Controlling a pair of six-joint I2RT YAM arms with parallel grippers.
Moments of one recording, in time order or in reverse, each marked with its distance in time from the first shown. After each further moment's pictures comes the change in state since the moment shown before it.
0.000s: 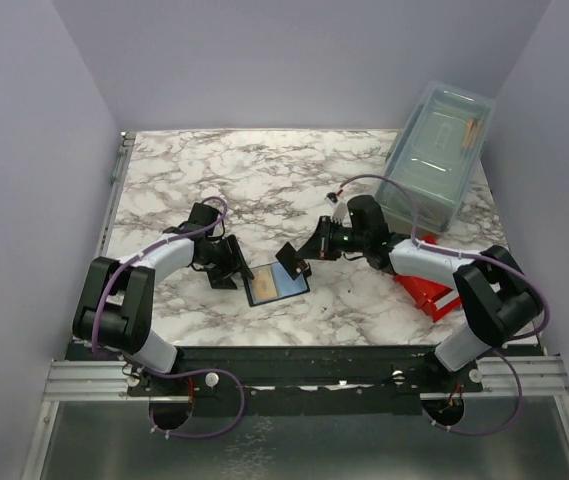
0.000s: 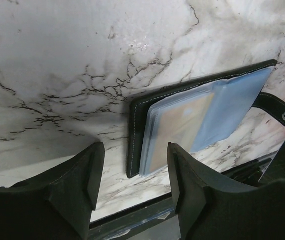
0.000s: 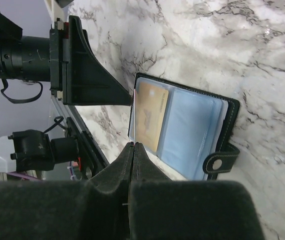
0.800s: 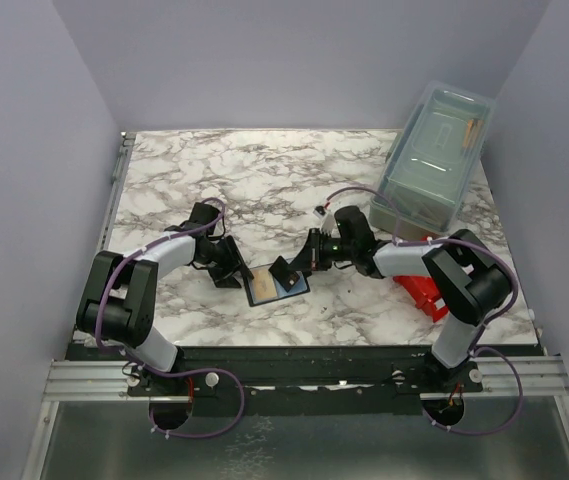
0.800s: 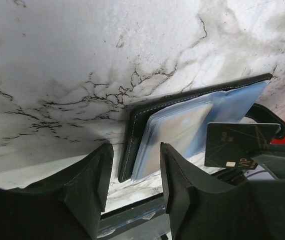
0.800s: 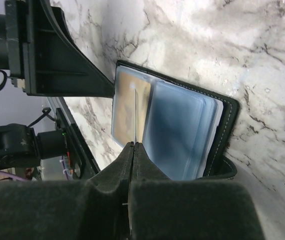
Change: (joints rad) left arm 0.003 0.050 0.008 0.010 0.000 -0.085; right arm 0.049 0.196 -0.013 0.176 -0.048 0.024
